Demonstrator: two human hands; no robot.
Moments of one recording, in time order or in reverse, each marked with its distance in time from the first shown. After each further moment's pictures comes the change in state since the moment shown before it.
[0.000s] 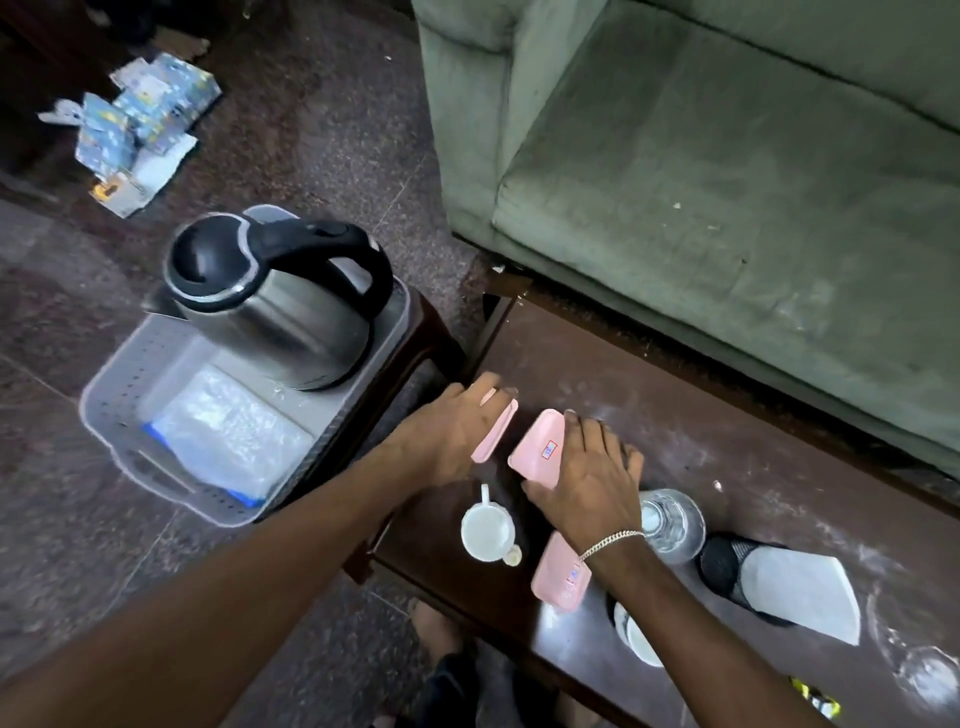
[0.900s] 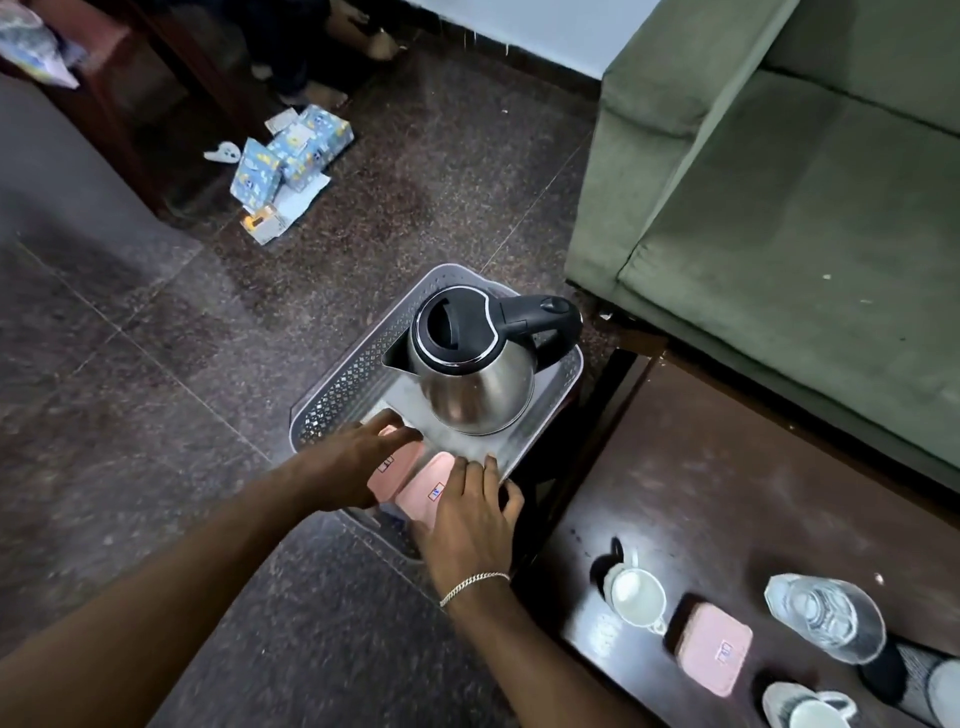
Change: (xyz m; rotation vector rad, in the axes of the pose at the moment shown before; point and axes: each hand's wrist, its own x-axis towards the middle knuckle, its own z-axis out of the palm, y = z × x) left_hand -0.209 -0.213 -0.039 -0.079 -0.218 -0.359; right_hand -0.025 -0.314 0.021 0.185 -0.030 -0.134
